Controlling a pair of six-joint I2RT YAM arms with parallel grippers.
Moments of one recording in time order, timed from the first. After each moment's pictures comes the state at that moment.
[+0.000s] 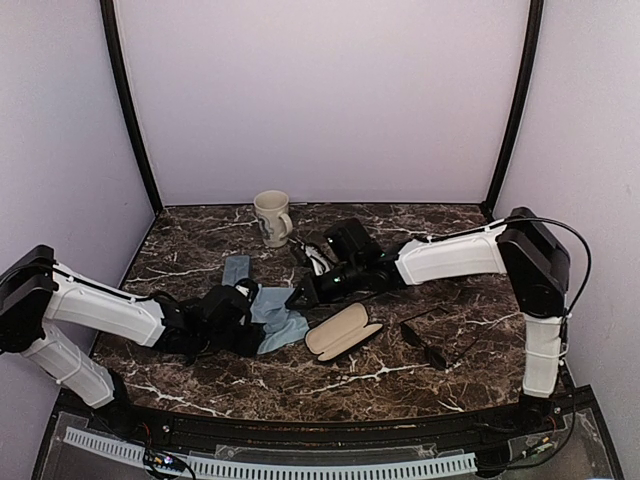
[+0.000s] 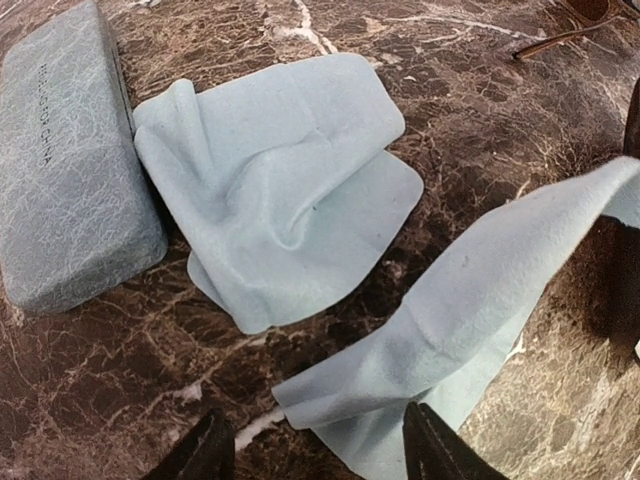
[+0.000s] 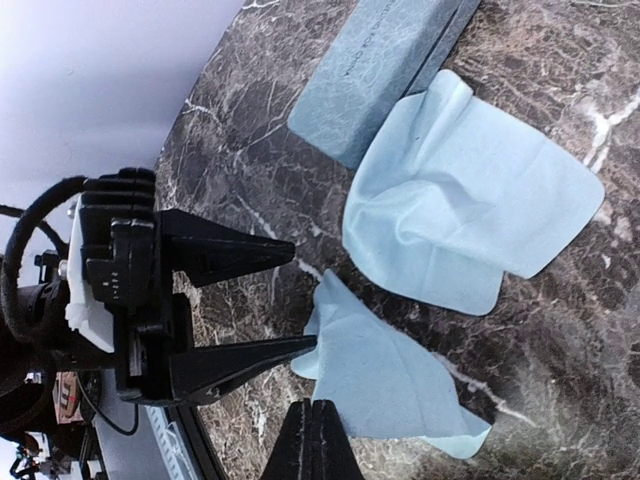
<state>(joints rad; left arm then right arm) -0.94 1.46 0.57 -0.02 -0.33 -0.48 0.92 2.00 1.35 -0.05 -0.54 0.56</state>
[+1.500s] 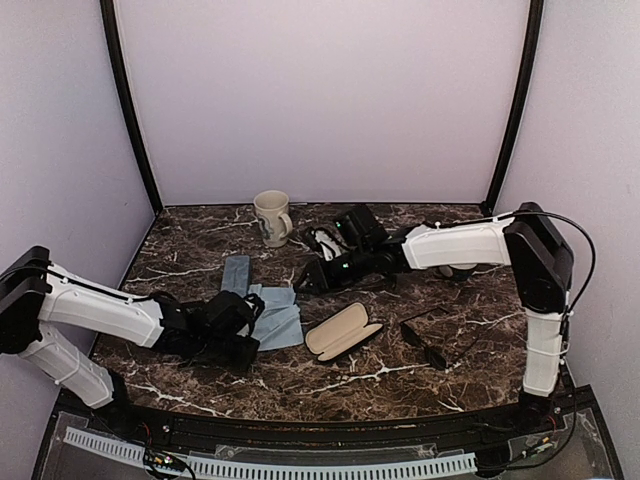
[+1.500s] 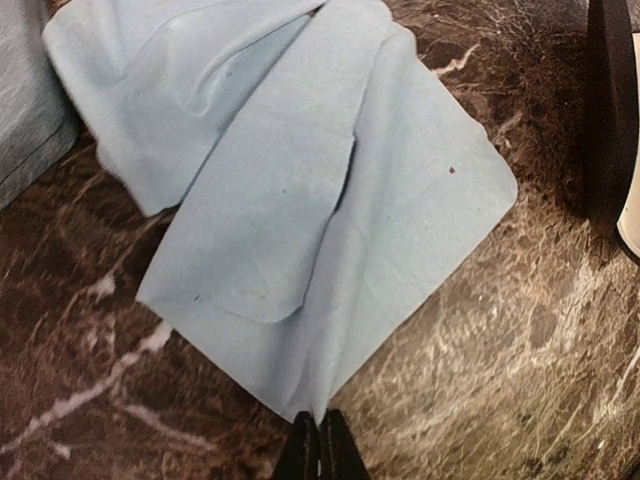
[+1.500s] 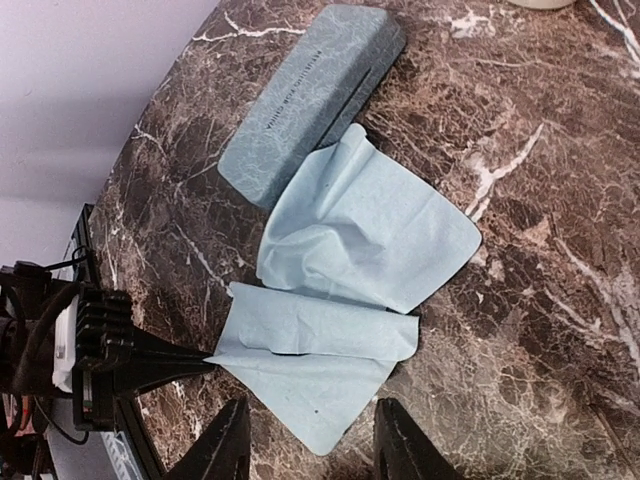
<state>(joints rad) -0.99 1.44 0.60 -0.20 -0.19 -0.51 0.85 2.00 1.41 -0.17 -0.45 0.42</state>
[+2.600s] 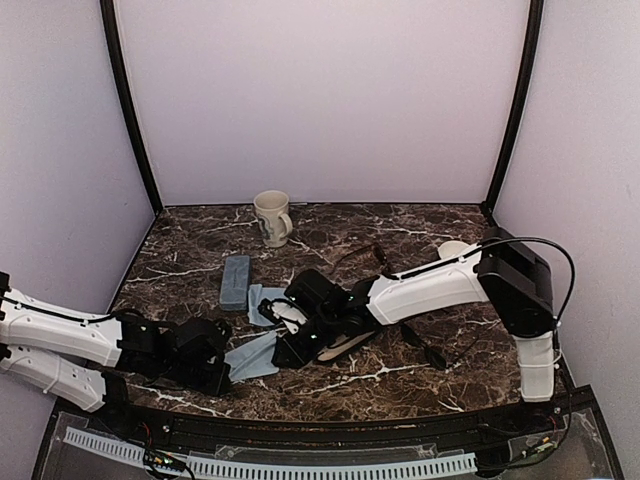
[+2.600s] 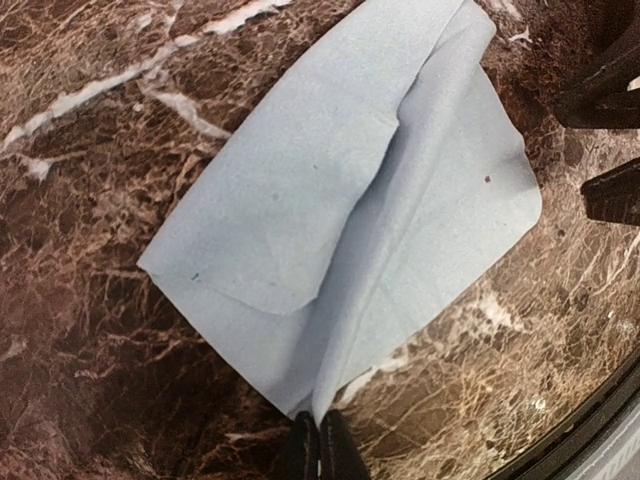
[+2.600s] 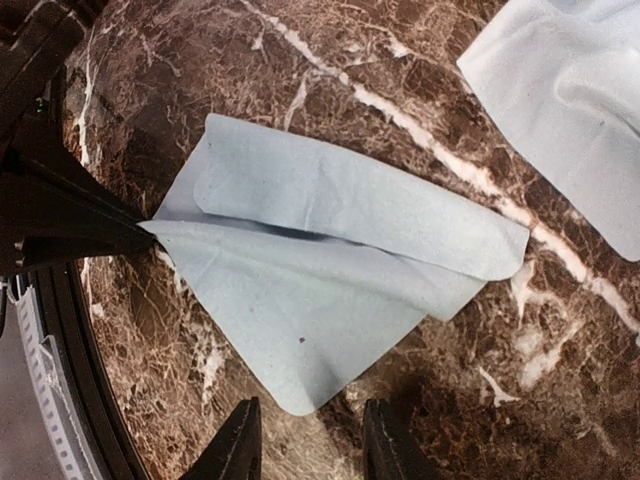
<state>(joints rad) -1.10 1.14 0.44 -0.47 -0.12 -0.85 1.15 2.08 1.37 -0.20 -0.31 0.29</state>
